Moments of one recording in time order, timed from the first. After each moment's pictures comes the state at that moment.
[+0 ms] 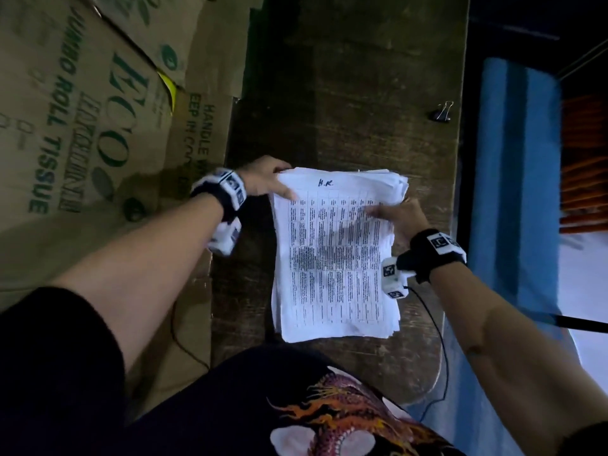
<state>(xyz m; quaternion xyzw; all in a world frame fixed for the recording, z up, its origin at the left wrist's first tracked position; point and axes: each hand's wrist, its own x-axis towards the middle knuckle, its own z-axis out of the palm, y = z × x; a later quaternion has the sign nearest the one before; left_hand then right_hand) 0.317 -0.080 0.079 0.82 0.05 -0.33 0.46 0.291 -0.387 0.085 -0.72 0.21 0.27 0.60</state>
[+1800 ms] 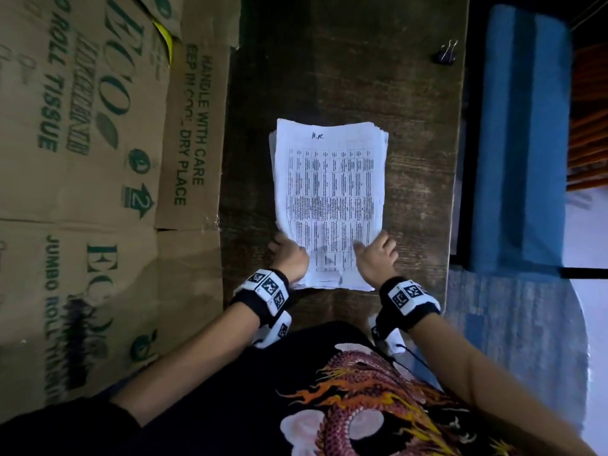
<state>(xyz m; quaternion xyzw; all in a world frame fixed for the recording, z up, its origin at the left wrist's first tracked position) 0.086 -0.193 0.070 0.77 0.35 -0.38 0.38 0.099 -0.361 0.051 -0.87 0.21 0.36 0.27</state>
